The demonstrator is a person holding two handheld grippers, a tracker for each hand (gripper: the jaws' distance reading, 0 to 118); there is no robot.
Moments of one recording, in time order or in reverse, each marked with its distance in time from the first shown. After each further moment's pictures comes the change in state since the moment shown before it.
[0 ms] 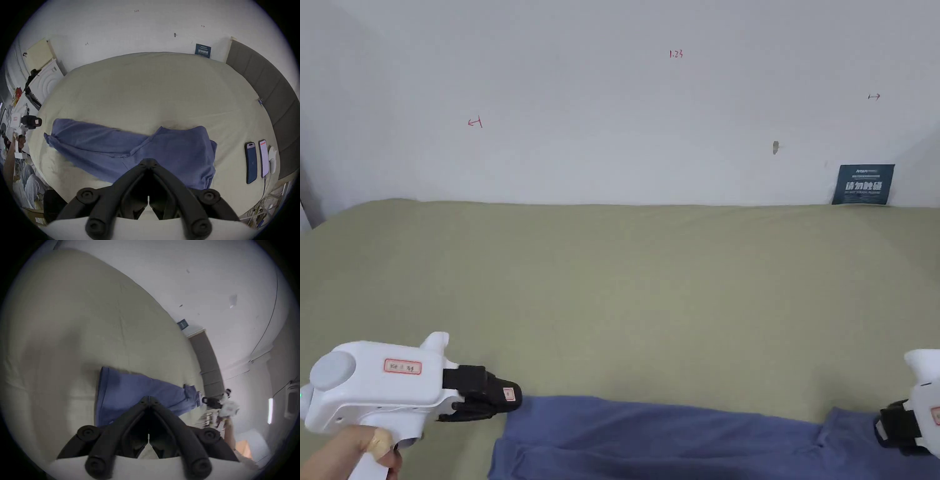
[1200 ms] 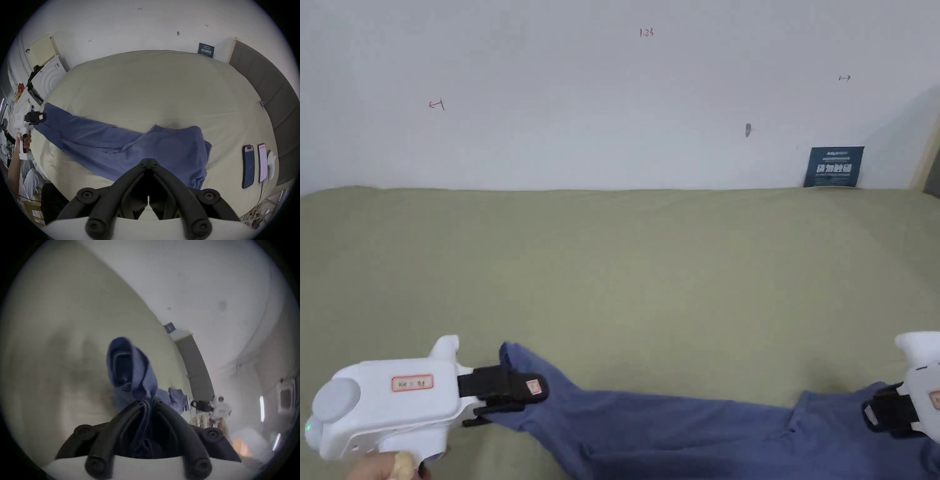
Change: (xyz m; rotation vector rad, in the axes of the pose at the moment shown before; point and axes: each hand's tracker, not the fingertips) left arm 0.051 -0.031 -0.060 0.035 -0.106 -0.086; right arm 0.025 0.001 0.009 -0.019 0.022 0.028
